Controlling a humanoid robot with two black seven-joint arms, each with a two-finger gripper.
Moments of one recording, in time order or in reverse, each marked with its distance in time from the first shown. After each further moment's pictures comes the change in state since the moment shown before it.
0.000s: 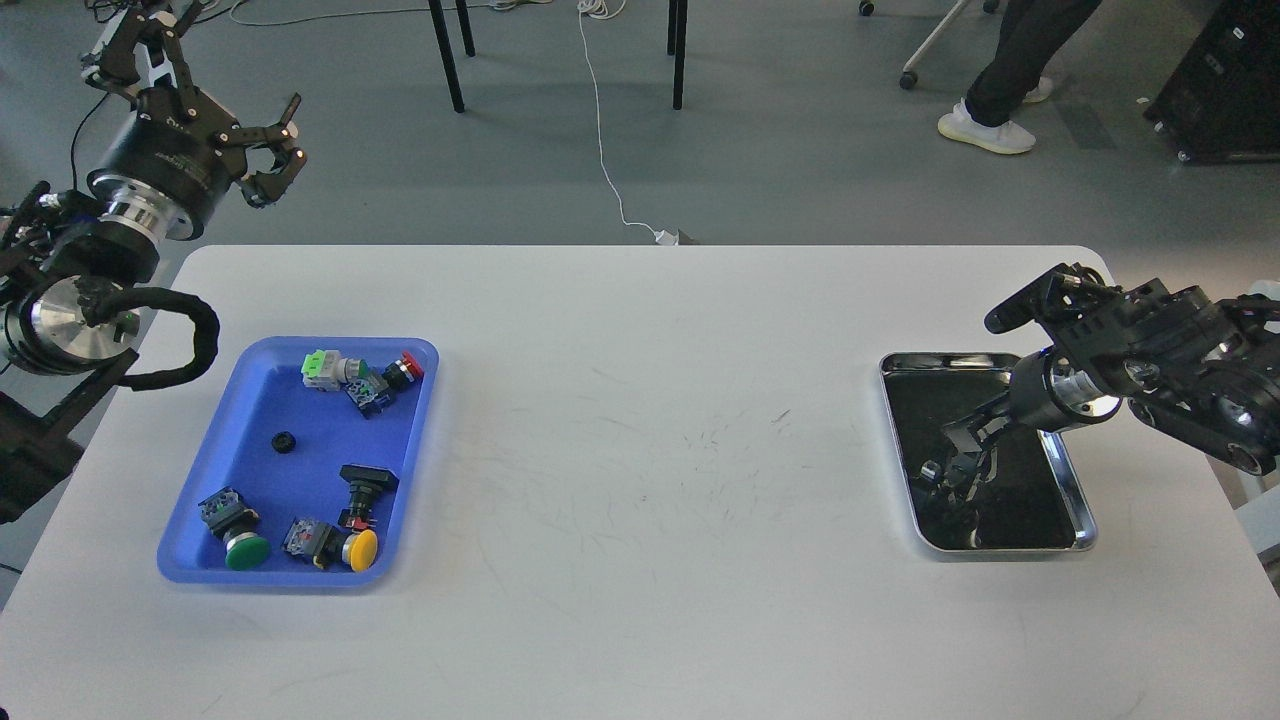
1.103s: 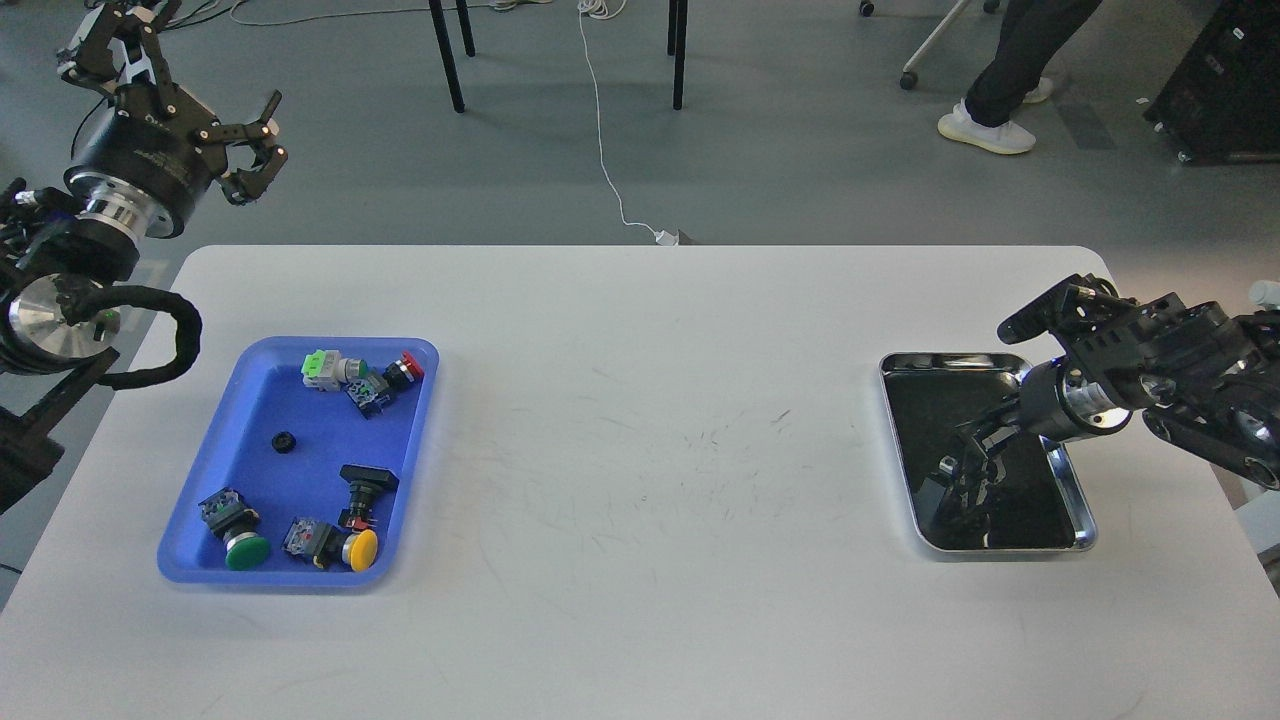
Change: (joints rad) left arm 0.001 0.027 -0.002 0.000 -0.001 0.000 0.000; right arm -0.015 -0.035 -0.003 0.021 0.000 -0.019 0.003
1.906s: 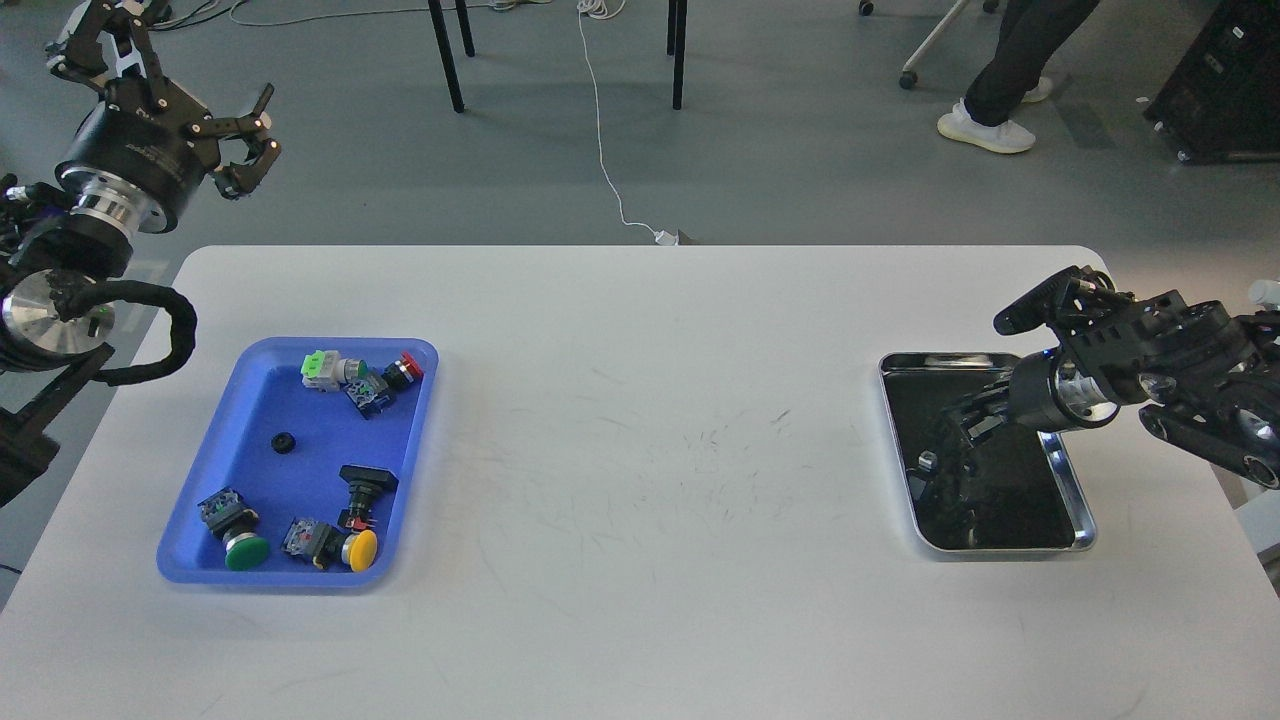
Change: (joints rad) left arm 0.000 0.006 -0.015 0.000 -0.001 0.004 -0.002; right arm 0.010 -0.012 0.035 0.040 0.005 -0.056 0.003
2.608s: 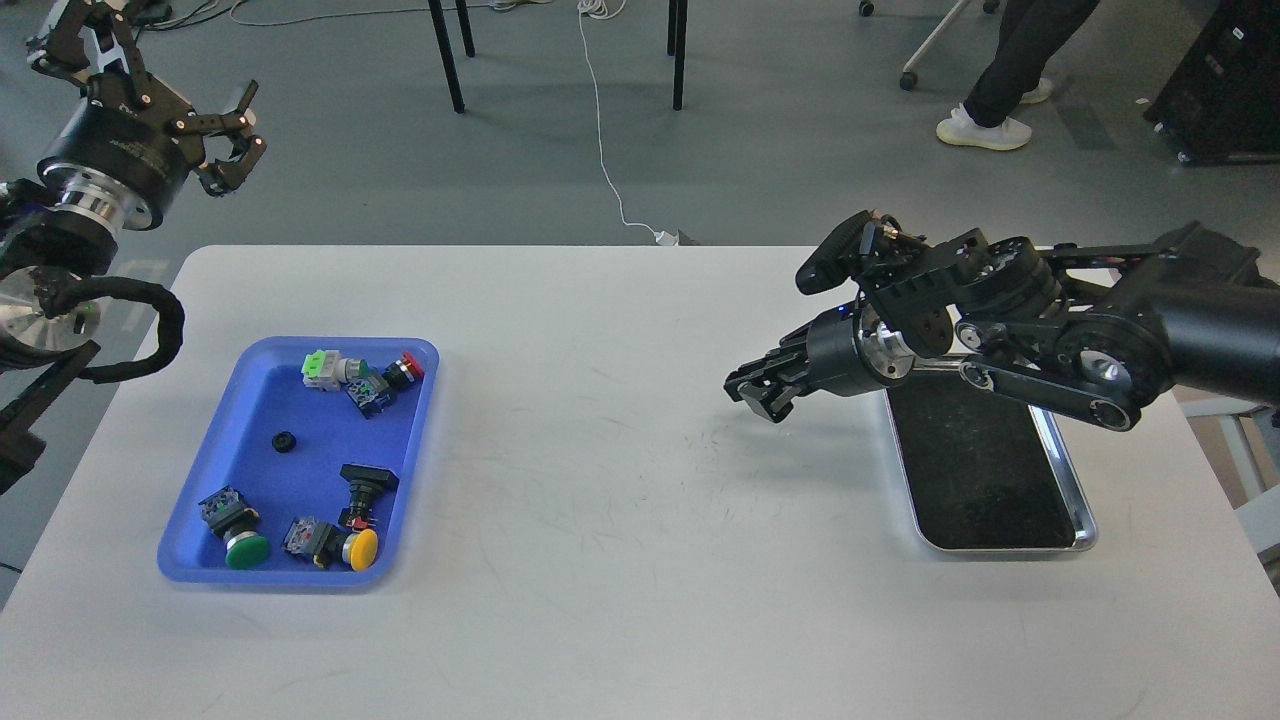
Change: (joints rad) left arm 0.000 0.017 -0.002 0.000 0.001 0.008 0.003; right arm 0.179 0.264 0.044 0.187 0.085 -0.004 -0.003
